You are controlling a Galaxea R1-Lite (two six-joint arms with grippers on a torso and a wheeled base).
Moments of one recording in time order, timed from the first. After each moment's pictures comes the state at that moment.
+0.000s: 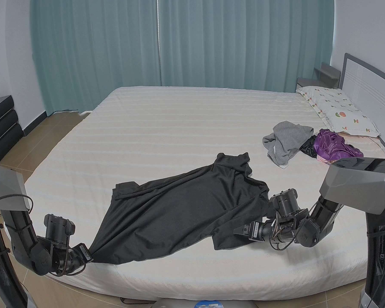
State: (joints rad) left arm -0.06 2.08 -0.17 -0.88 0.13 -0.71; right arm 0.41 2.38 -0.80 -0.73 0.16 0.58
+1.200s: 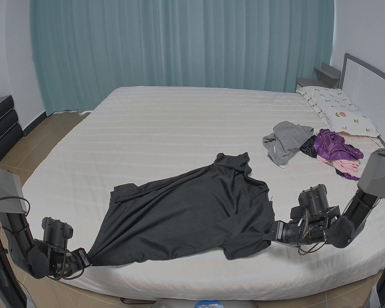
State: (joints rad) left arm -0.06 2.06 -0.13 -0.88 0.13 -0.64; right arm 0.36 2.12 -0.55 -0.71 0.25 0.62
